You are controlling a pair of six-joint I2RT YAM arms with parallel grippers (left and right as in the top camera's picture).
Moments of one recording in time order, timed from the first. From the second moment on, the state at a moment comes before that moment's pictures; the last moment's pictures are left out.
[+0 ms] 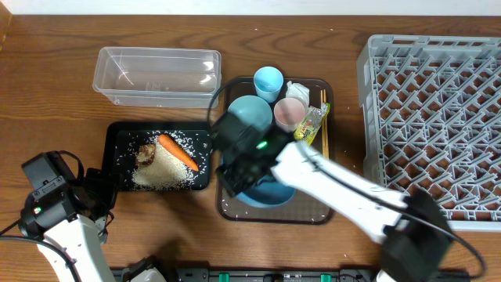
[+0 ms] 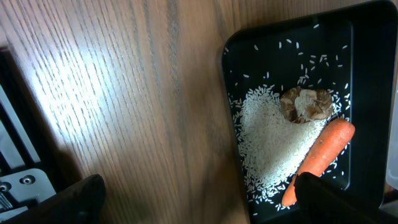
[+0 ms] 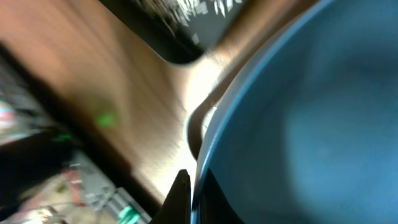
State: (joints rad) left arm 0.61 1.01 0.87 -1.15 0.05 -0.78; right arm 0.89 1.80 1.48 -0.92 -0.35 0.32
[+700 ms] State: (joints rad) left arm 0.61 1.01 0.87 -1.15 0.05 -0.77; right arm 0.15 1.34 1.48 -0.98 -0.76 0.10
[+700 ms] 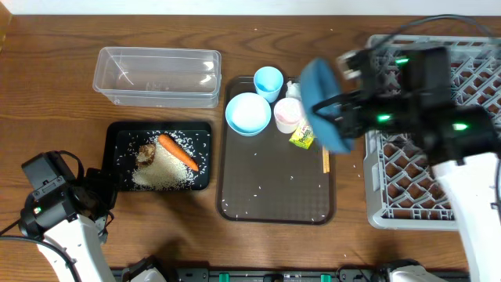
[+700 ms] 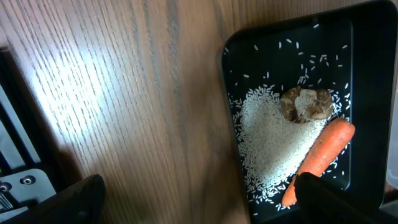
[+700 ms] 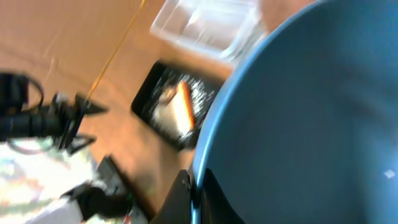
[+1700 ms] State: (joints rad) left arm 0.61 1.01 0.87 -1.15 0.05 -0.77; right arm -0.68 1.79 1.49 -0.60 -1.49 -0.02
